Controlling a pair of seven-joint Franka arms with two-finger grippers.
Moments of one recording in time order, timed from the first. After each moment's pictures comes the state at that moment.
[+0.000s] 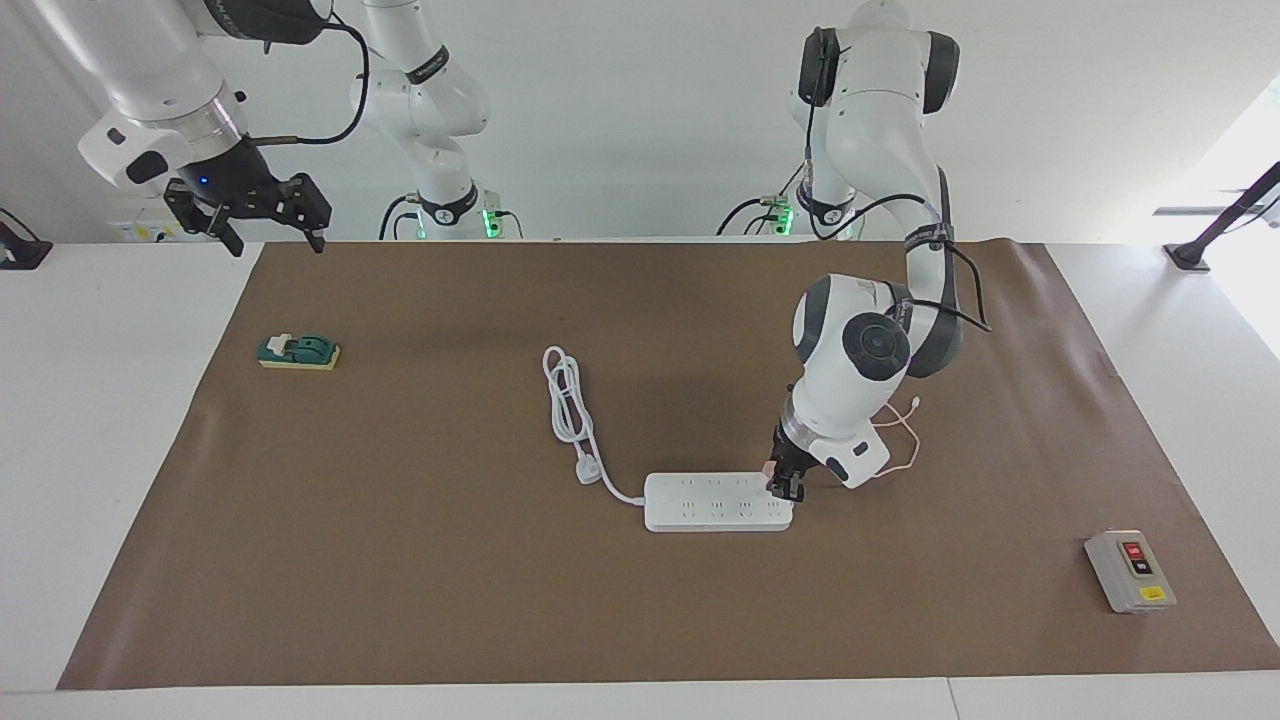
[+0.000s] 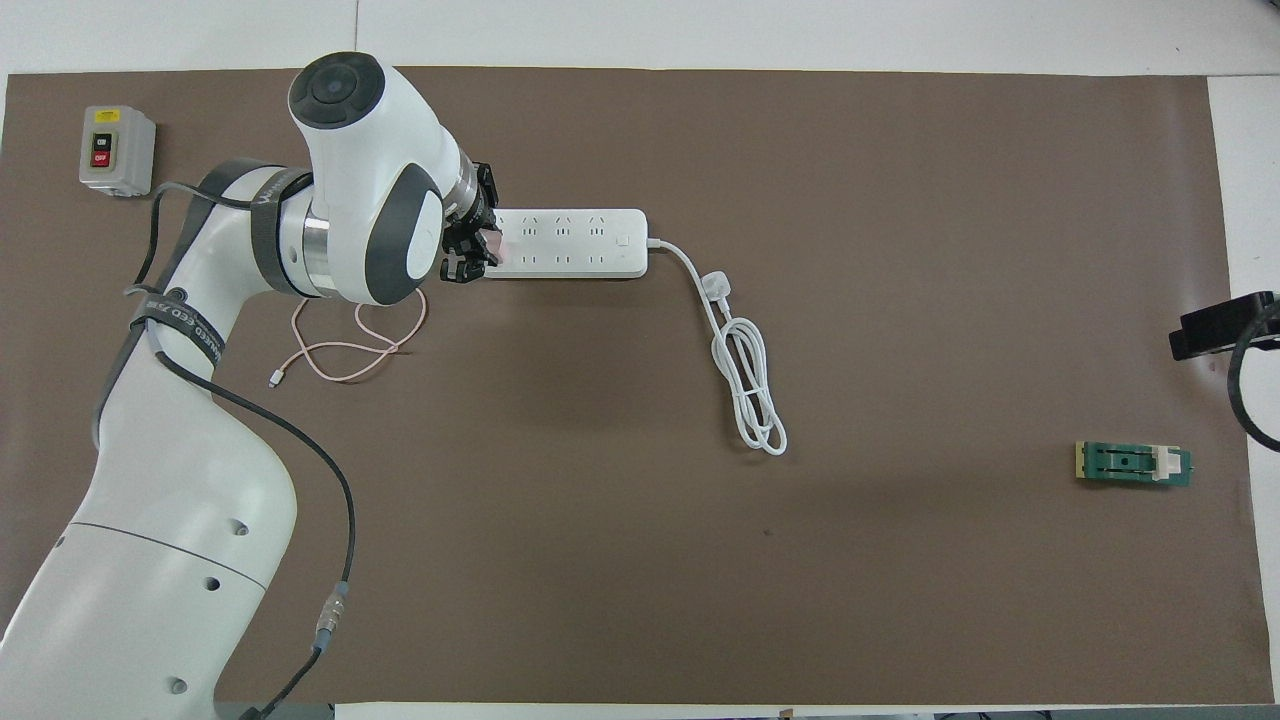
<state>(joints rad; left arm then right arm) -0.50 0.62 0.16 -1.40 -0.22 2.00 -1.60 -0.12 -0.05 0.05 -1.58 -0.03 1.46 -0.13</state>
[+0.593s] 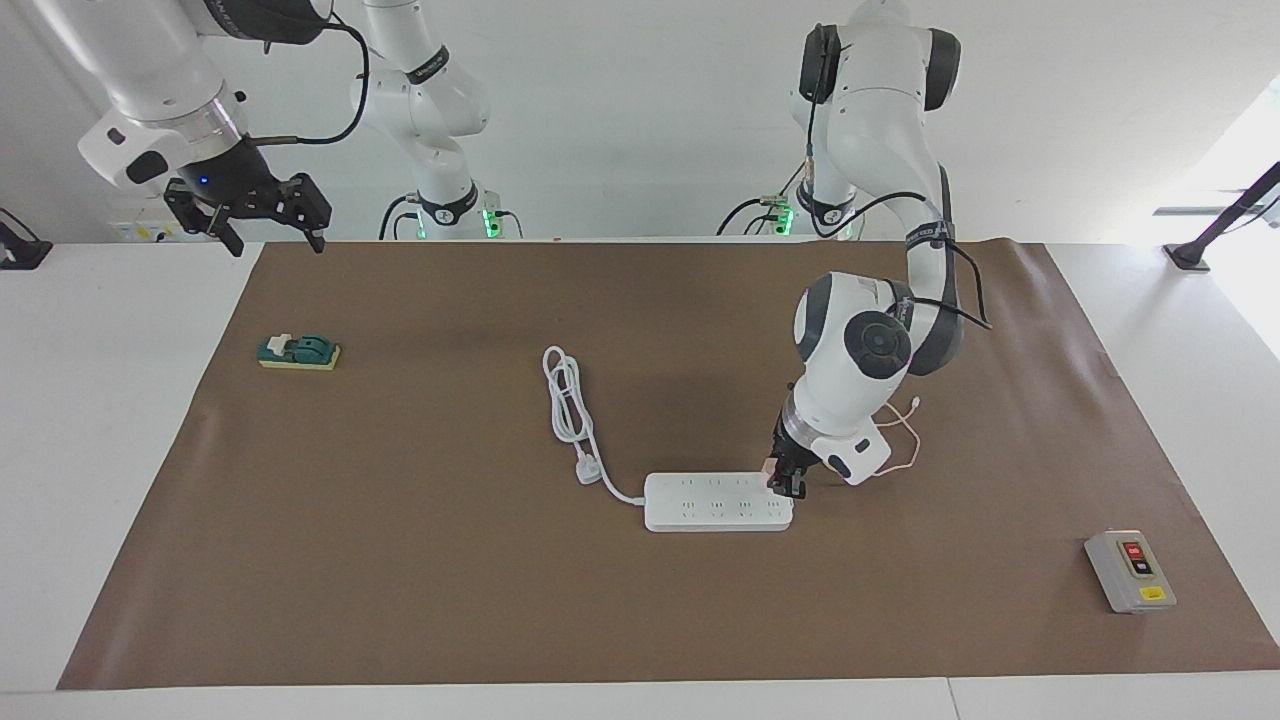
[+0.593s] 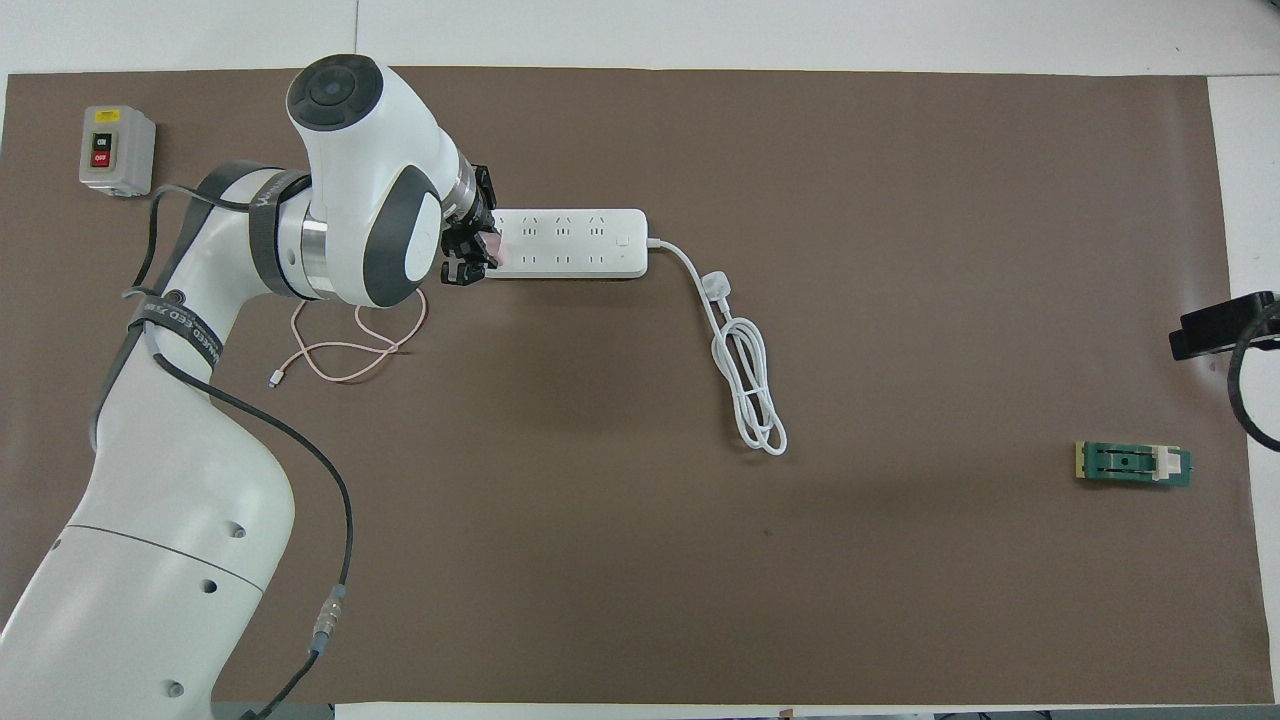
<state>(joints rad) -0.50 0.61 0.16 -1.41 -0.22 2.00 -1.64 -0.12 -0.05 0.05 -1.58 -0.03 1.46 -0.13</state>
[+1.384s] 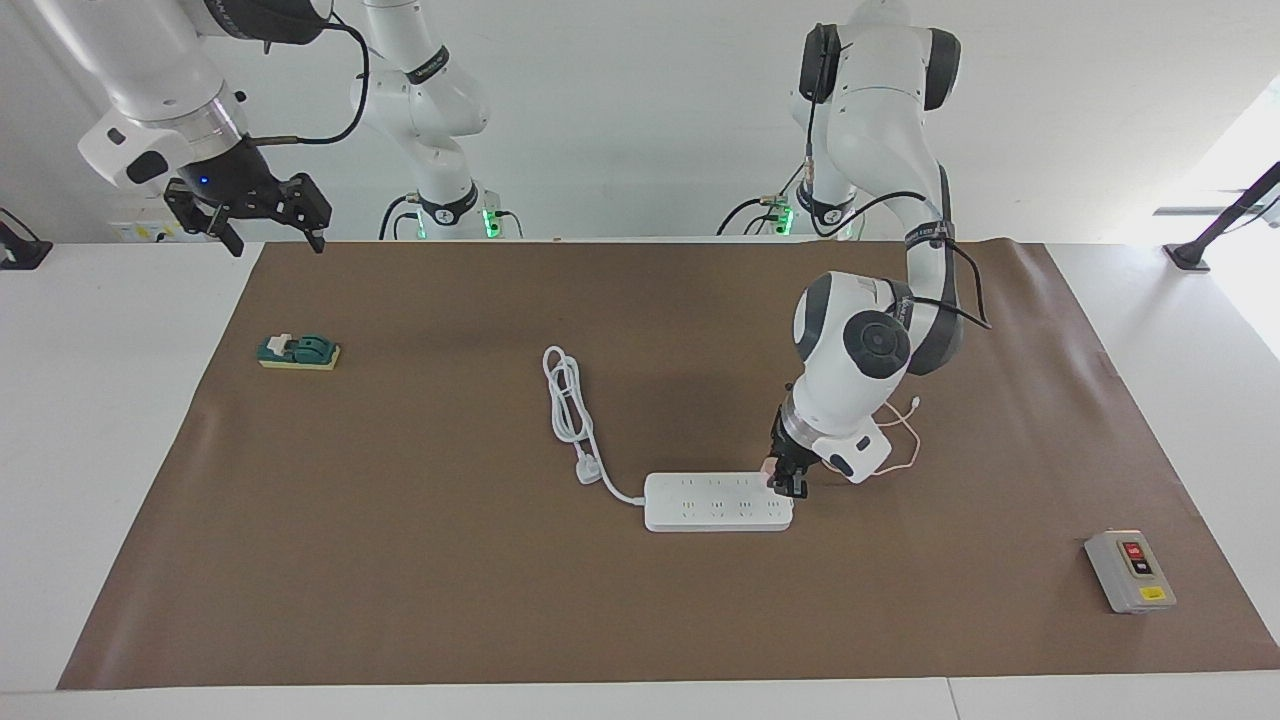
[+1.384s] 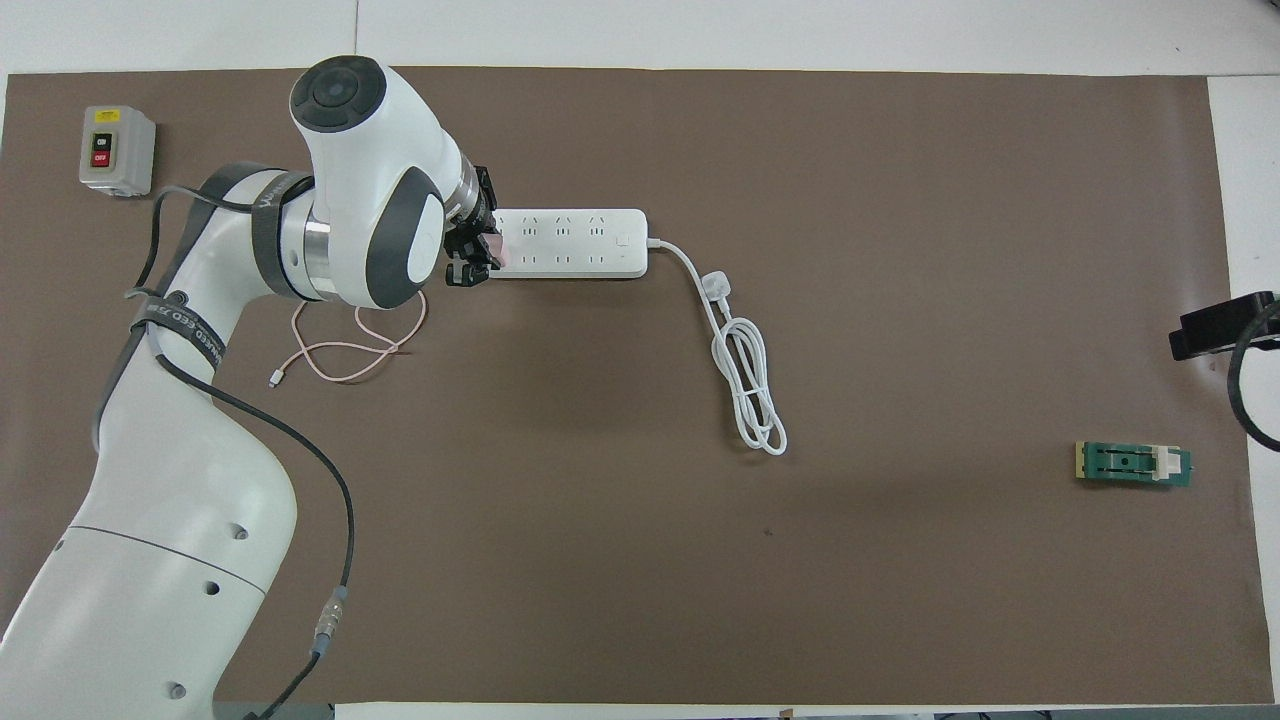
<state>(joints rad) -0.50 0.61 0.16 -1.41 -0.22 2.00 -1.68 -0.12 -0.05 0.05 -1.58 -0.03 1.46 -0.13</state>
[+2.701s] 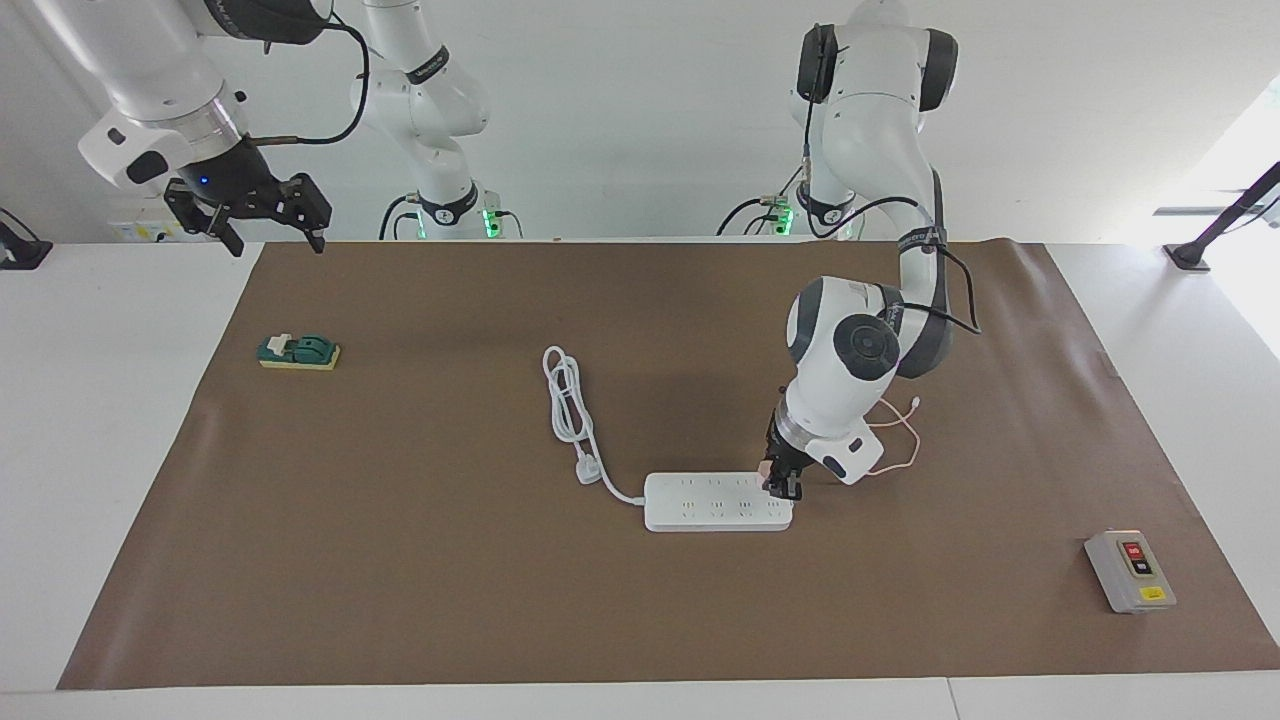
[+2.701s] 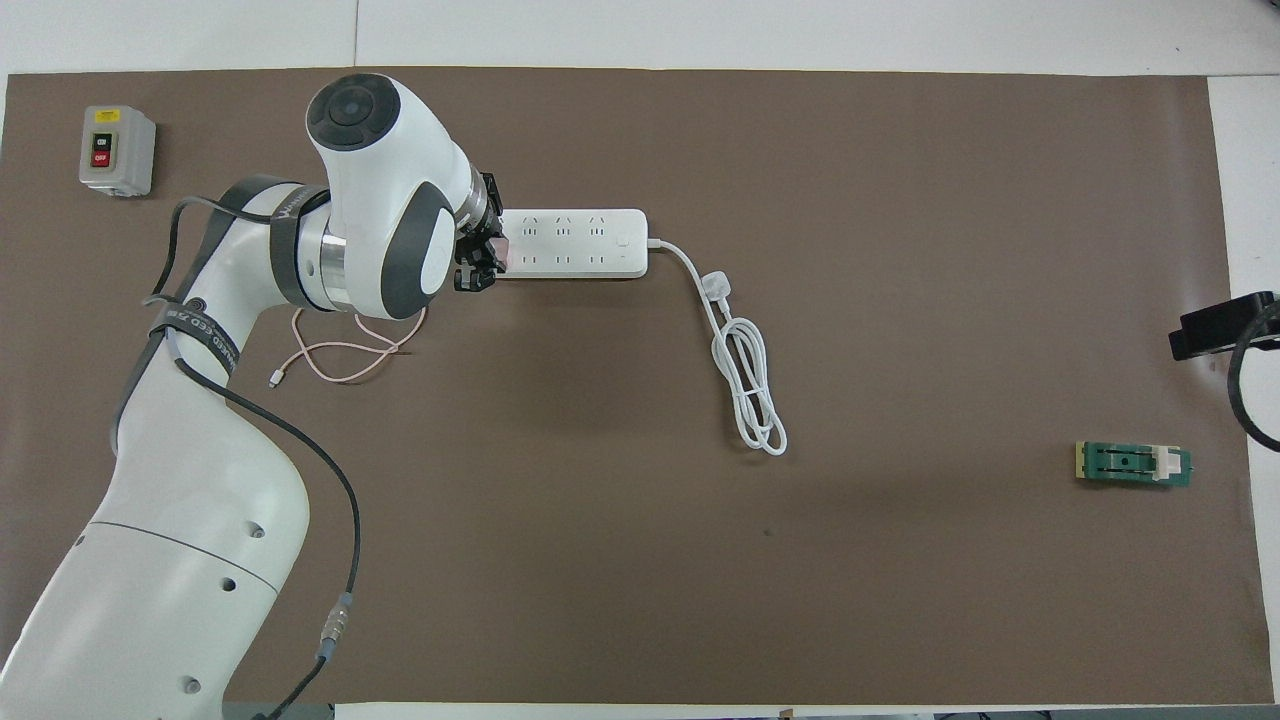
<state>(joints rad) -0.52 0.61 0.16 -1.46 -0.22 2.07 -1.68 -0.12 -0.05 0.05 -1.58 -0.03 1.46 -0.13</state>
